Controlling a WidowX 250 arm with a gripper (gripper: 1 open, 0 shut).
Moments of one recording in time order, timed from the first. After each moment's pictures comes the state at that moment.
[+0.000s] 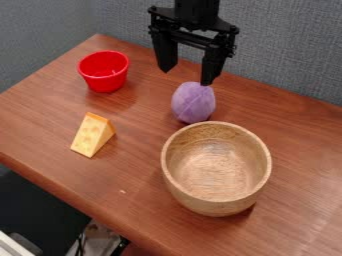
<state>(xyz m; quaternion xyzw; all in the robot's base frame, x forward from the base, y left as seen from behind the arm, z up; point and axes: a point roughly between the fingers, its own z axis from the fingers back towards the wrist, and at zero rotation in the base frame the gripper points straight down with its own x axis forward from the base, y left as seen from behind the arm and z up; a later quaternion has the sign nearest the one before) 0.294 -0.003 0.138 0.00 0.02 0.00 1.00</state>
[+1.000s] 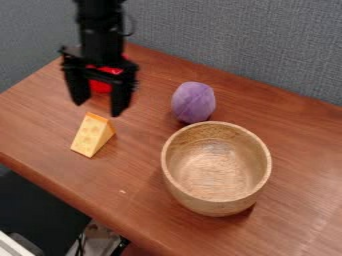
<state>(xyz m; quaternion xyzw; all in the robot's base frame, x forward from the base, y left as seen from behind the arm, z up) 0.236 0.094 0.096 0.01 0.05 0.07 1.00</state>
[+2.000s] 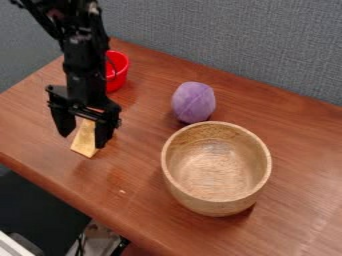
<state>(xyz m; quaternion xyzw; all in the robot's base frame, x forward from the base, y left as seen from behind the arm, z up) 0.231 0.117 0.033 0.04 0.05 0.10 0.99</state>
